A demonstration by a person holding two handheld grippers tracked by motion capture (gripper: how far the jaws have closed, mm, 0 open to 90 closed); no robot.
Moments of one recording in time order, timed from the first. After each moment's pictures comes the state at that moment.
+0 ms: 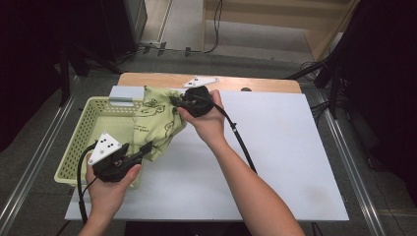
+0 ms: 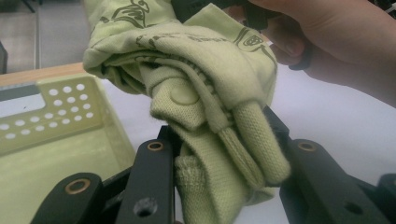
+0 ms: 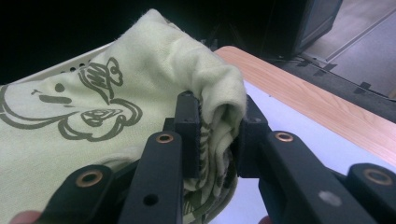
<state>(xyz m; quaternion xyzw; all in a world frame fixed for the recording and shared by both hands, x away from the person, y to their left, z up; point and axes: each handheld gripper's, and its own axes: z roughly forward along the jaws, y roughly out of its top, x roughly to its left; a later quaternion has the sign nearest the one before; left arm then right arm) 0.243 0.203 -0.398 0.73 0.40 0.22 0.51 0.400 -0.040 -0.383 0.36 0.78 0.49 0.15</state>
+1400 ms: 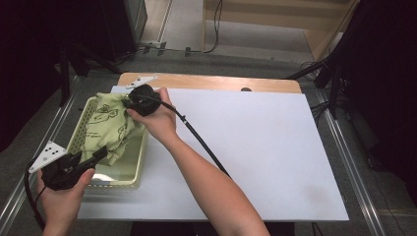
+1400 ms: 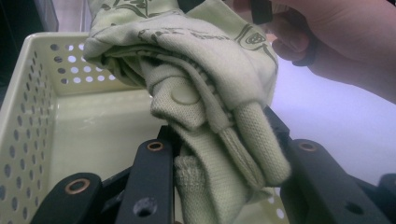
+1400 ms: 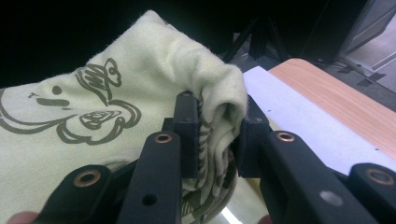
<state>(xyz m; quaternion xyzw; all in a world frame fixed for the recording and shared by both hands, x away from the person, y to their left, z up) 0.238 0.308 -0.417 0.69 0.48 0.22 0.49 0.425 0.094 -0.395 0.31 0.81 0.48 0.13</state>
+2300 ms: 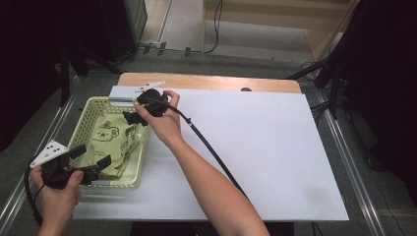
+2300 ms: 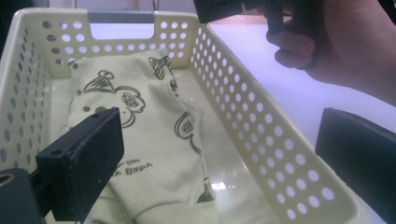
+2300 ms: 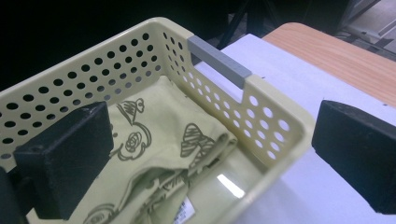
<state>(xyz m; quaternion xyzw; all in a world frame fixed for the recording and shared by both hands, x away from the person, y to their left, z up) 0.244 0.307 -0.415 0.71 0.48 0.20 0.47 0.430 0.077 -0.422 0.35 0.81 0.46 0.10</state>
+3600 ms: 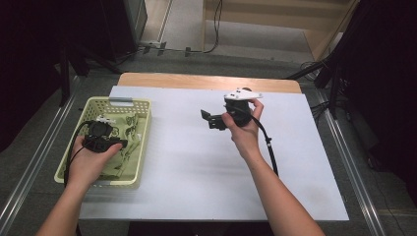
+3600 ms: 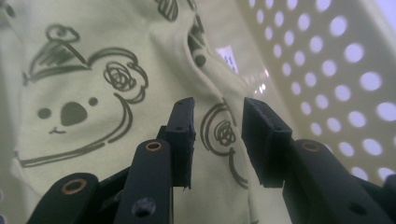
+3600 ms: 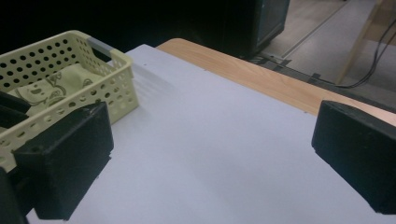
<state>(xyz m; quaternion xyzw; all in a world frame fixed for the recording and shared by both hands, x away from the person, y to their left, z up) 0.346 0.255 -0.441 0.81 0.53 0.13 0.22 0.369 -0.145 -0.406 0.41 0.74 0.49 0.20</state>
